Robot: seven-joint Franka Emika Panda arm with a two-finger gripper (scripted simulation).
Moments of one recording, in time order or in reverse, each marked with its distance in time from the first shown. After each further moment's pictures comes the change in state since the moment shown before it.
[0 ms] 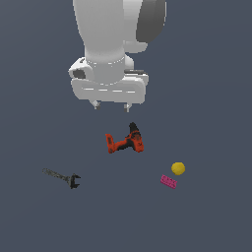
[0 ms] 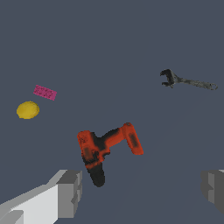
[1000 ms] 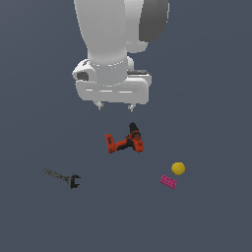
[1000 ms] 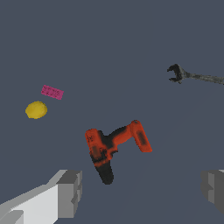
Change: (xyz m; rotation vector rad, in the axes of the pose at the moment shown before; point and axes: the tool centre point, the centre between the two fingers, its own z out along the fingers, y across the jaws) arm -0.002 -0.012 0.002 0.038 -0.017 0.022
